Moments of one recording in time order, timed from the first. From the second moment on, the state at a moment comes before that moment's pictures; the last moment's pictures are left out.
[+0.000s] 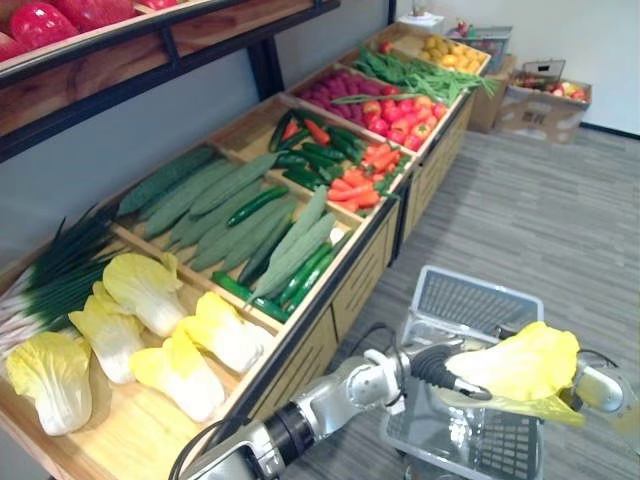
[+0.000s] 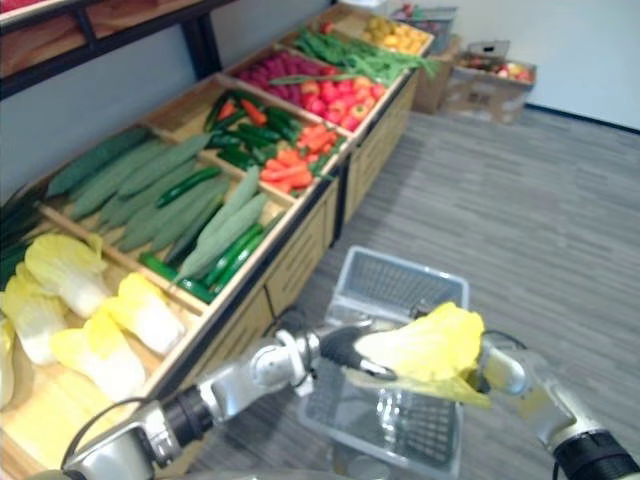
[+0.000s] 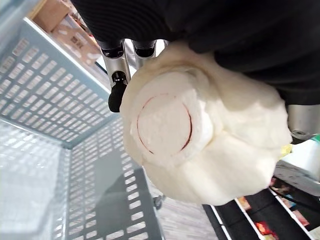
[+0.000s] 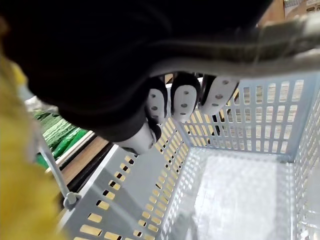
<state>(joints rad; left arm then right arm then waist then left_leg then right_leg) -0.40 0.16 -0.87 0.33 0.38 -0.28 -0.09 0.06 -0.91 0.24 0.13 -0.27 -0.31 0.25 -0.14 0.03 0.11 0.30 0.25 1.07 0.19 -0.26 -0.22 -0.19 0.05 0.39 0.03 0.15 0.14</state>
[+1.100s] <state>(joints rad) -0.41 0.14 -0.90 0.57 0.63 -0.28 -0.08 -0.09 -0.93 0.20 0.09 -0.23 -0.31 0.25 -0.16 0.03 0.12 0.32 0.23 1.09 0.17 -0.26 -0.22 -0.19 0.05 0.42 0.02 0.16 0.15</state>
